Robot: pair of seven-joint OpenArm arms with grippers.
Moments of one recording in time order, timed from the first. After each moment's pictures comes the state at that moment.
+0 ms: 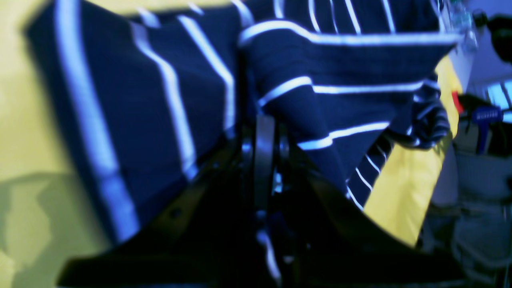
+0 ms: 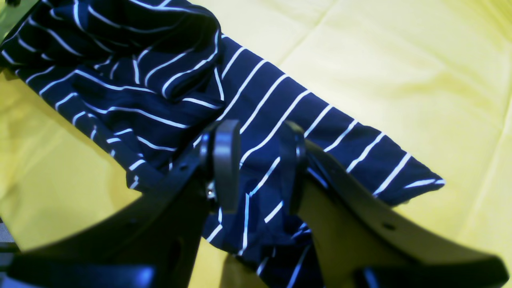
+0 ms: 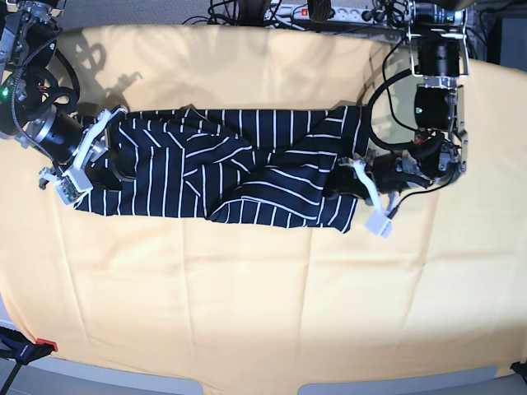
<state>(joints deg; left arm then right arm) -8.1 -16.8 -1.1 81.2 -60.2 -35.5 67.4 -12.1 23.7 19.7 116.1 44.2 40.7 -57.7</state>
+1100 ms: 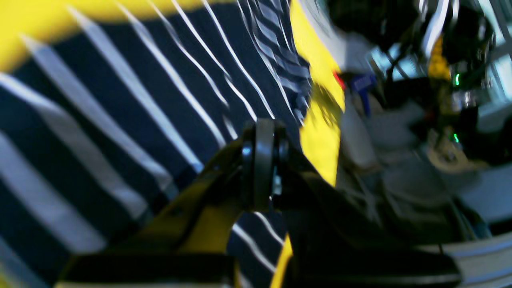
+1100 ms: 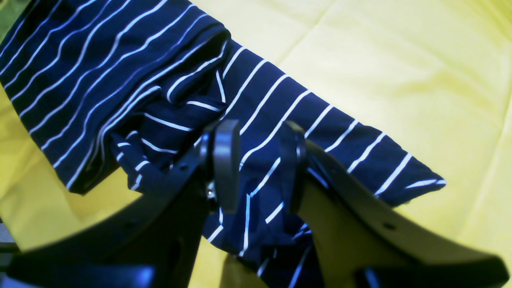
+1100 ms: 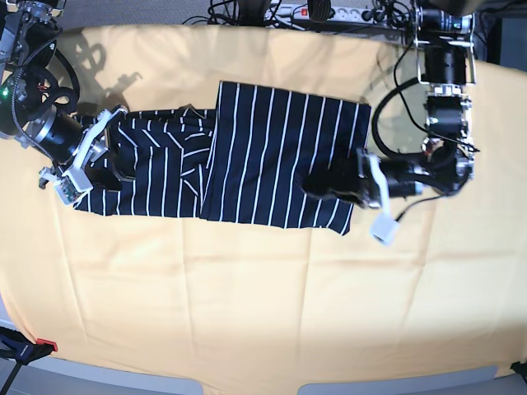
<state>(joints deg) -10.7 -19.1 -3.4 81.2 -87.2 -43.7 80.8 -12.1 23.7 19.7 116.1 44.2 40.7 -57.7</state>
